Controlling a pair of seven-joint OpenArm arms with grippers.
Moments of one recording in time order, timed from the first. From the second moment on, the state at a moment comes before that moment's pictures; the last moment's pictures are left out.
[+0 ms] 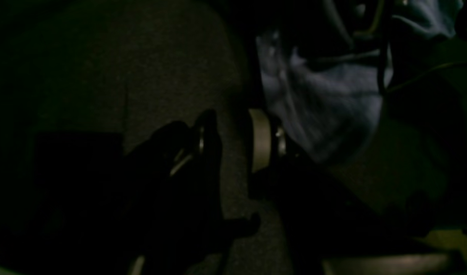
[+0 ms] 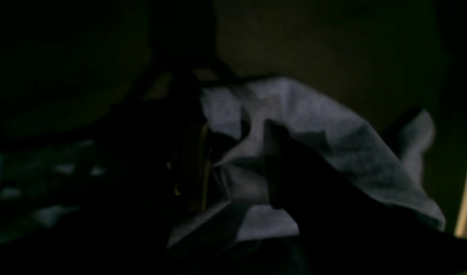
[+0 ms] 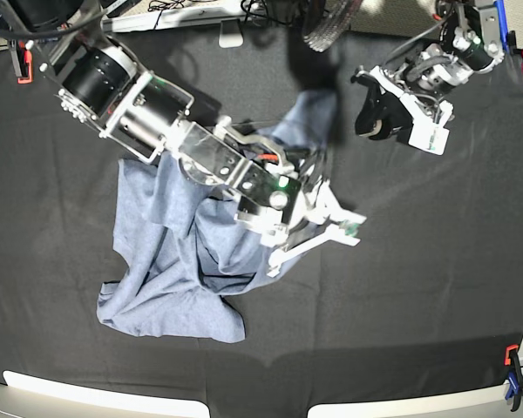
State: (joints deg) left arm 25.8 -3.3 -13.8 103.4 -27.7 -37.4 35.0; right arm 29.8 6.4 -57.7 75.1 0.3 15.9 -54.3
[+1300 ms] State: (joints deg) left arm 25.8 -3.2 -13.8 103.4 -27.7 -37.4 35.1; right arm 29.8 1.2 -50.6 69.2 -2.4 14.2 -53.6
